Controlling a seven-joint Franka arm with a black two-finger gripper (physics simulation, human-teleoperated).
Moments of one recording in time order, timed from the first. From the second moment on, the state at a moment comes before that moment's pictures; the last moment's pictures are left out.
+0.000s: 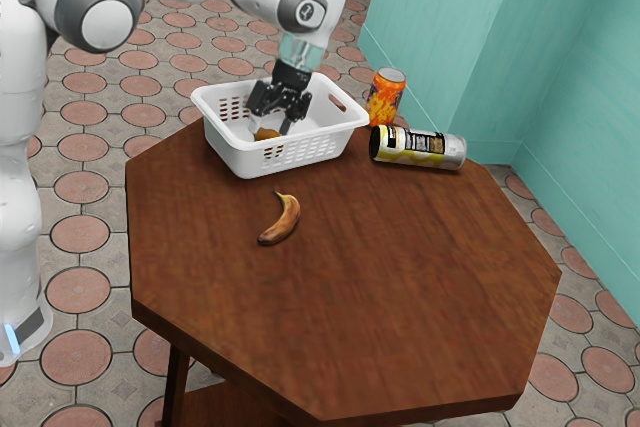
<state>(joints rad) 0.27 0.15 0.17 -1.78 -0.14 1.56 -1.56</state>
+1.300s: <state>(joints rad) 0.26 0.15 0.19 -1.65 -0.15 1.50 -1.55</state>
